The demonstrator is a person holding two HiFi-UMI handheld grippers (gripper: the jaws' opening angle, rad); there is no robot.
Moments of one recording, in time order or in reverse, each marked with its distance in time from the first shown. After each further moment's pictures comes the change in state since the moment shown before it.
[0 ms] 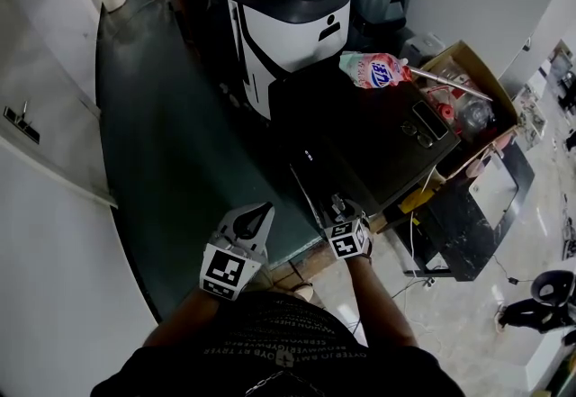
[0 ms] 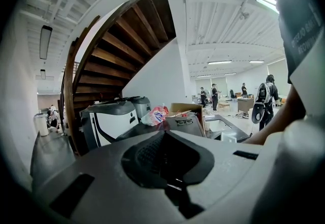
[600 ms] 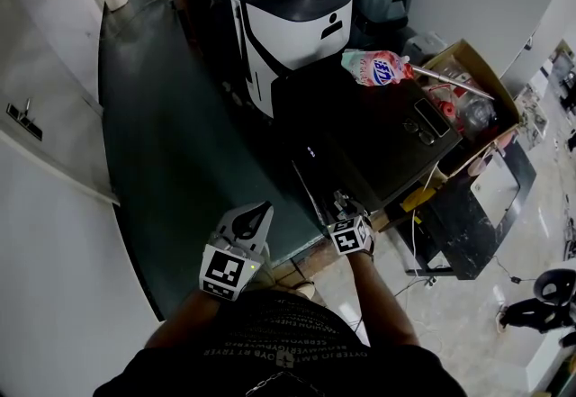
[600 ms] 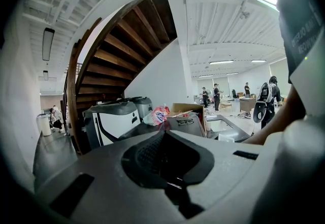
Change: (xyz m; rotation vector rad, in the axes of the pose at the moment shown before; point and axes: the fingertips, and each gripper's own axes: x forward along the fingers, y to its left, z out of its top) left arm -0.013 -0.004 -0.004 -0.002 -0.002 0.025; right arm 0.005 0.002 -0.020 0.022 0.049 0.009
